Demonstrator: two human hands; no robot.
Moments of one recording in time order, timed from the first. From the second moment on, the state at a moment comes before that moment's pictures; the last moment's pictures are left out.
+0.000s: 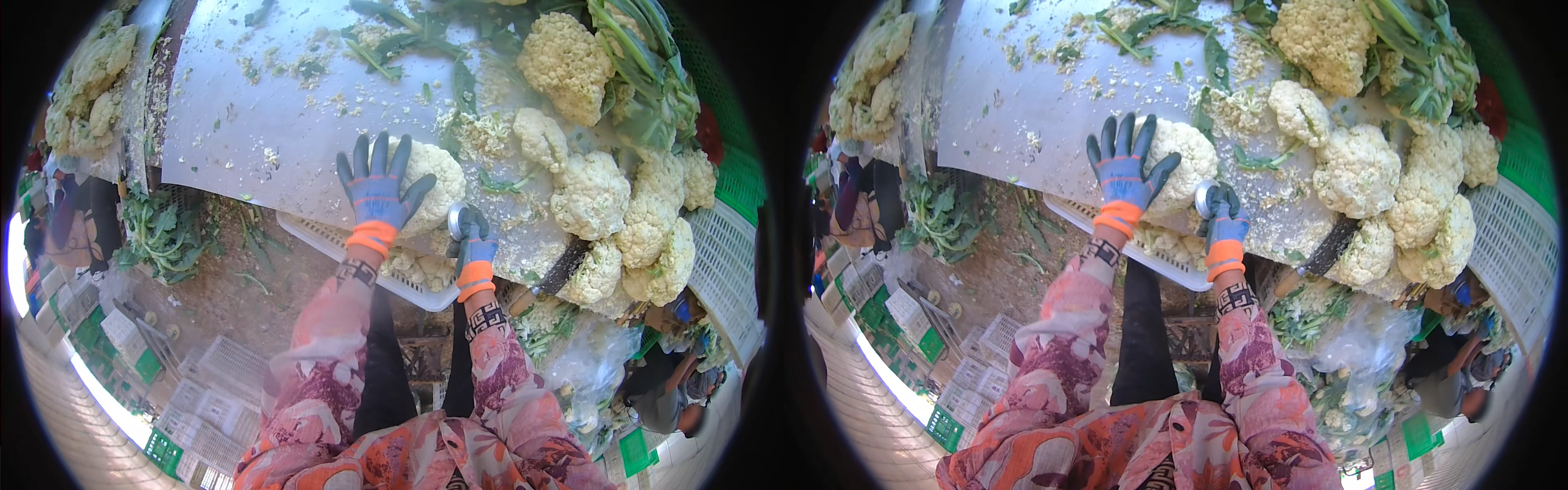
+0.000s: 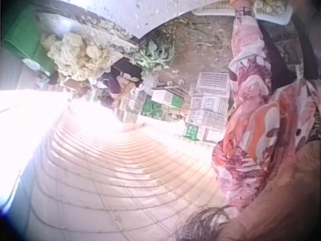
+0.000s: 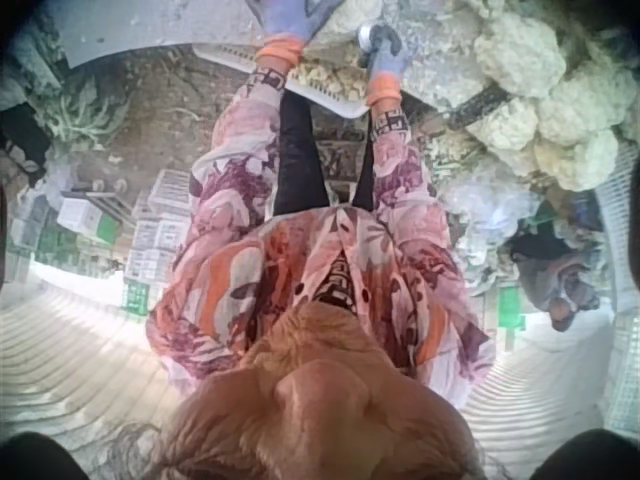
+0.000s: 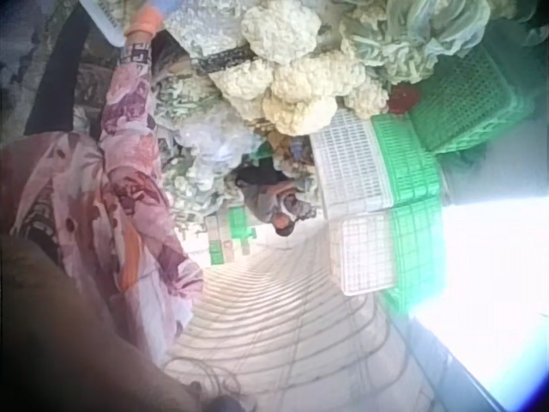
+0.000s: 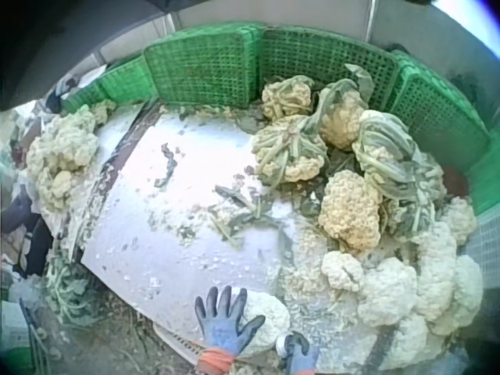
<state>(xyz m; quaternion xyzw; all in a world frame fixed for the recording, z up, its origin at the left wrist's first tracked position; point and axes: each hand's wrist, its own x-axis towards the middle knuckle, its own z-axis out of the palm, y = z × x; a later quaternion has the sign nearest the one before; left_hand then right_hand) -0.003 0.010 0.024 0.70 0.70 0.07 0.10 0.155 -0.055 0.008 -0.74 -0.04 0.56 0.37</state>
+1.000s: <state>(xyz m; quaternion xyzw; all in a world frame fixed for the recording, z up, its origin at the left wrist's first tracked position) -0.008 -0.023 -0.010 0.70 0.68 0.19 0.13 0.167 0.008 -0.002 -0.68 -0.16 0.57 0.43</state>
